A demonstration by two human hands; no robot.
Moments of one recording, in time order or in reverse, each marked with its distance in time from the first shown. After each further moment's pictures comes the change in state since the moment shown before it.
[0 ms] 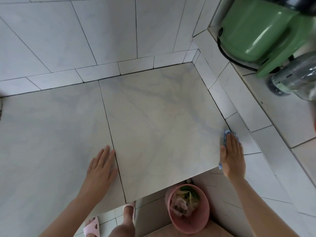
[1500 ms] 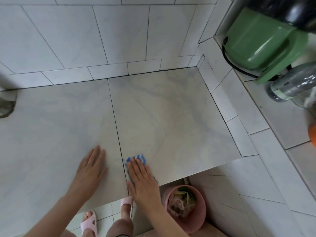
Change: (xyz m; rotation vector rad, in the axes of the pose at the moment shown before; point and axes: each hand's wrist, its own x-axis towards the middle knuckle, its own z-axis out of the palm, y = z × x) left_hand -0.024 -0.031 -0.017 0.041 0.016 -0.045; right_hand -0.151 -0.262 0.005 0.221 -0.183 -0.595
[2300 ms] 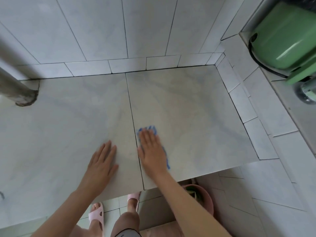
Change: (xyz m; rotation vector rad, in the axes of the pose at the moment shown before) left_hand -0.015 -0.022 0.009 -0.037 0.006 -0.004; right_hand 0.087 -0.001 -0.006 0.030 0.102 0.006
